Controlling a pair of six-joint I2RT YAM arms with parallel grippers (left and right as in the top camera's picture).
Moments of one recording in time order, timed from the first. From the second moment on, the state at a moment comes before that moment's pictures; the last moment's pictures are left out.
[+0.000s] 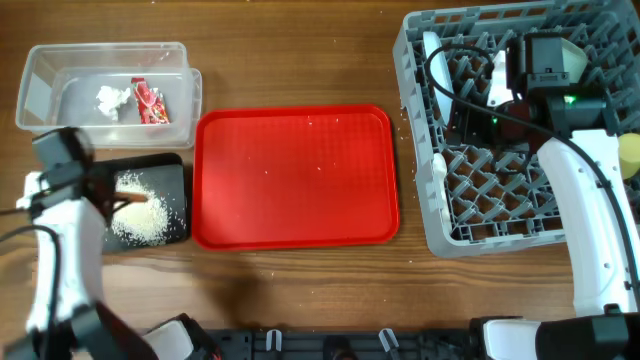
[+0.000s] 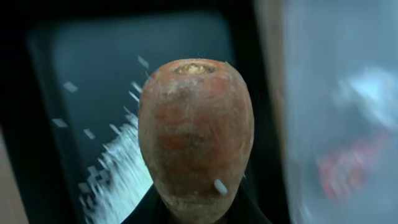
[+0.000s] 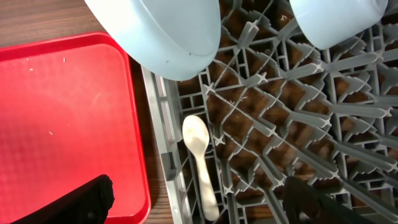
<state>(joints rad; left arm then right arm) 0.47 1.39 0.87 -0.60 -0.21 -1.05 0.06 1.52 1.48 -1.16 -0.03 0.16</state>
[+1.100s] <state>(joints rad) 0.05 1.33 0.96 -0.55 0.11 -0.54 0.06 1.52 1.48 -0.95 -0.33 0.05</state>
